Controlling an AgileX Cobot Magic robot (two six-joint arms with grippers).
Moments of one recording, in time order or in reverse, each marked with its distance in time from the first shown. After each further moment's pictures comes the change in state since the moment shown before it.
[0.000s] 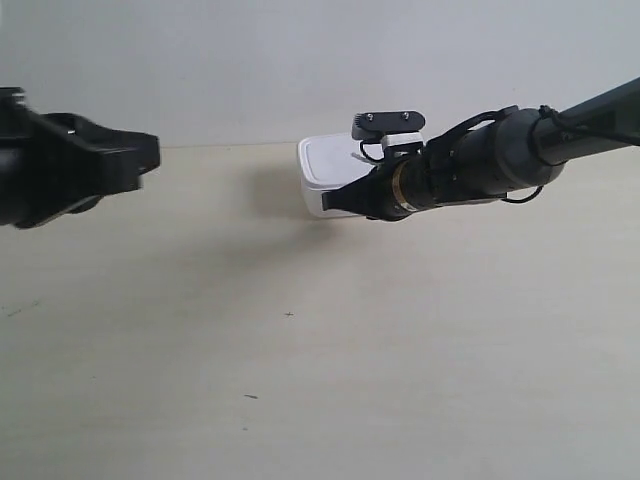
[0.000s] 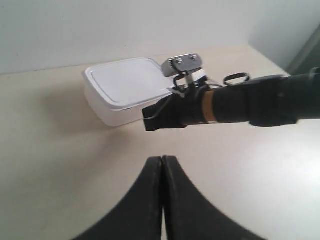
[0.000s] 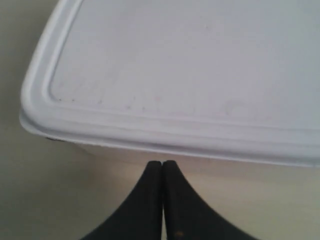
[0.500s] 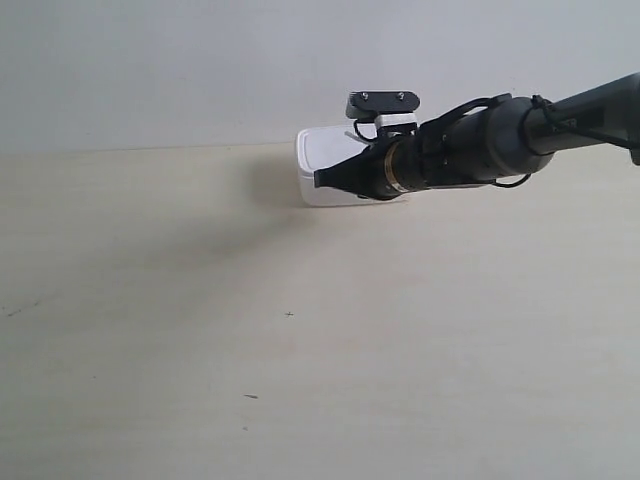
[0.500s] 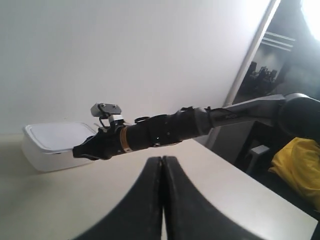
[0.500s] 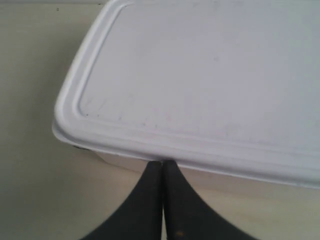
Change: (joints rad) left arm 0.000 -0.798 0.357 0.000 -0.110 -0.104; right arm 0.000 0.027 -0.097 0.016 -0.004 0.000
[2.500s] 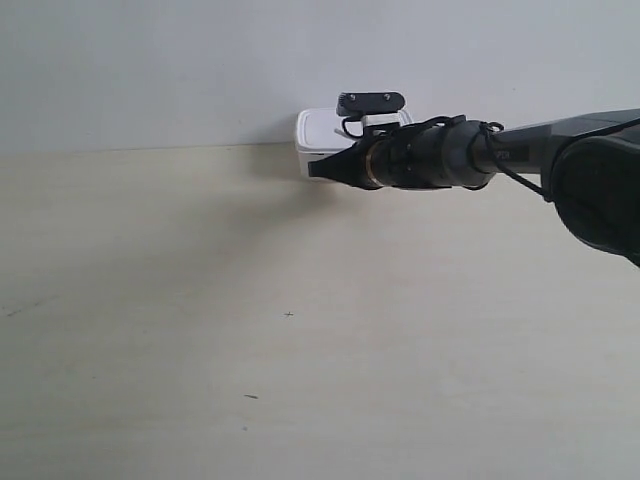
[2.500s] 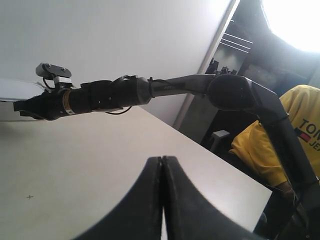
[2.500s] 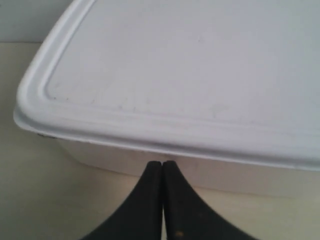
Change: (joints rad) left arm 0.000 -0.257 0.244 -0.089 -0.115 -0.002; right arm 0.000 0.233 -0.331 0.007 0.131 -0.001
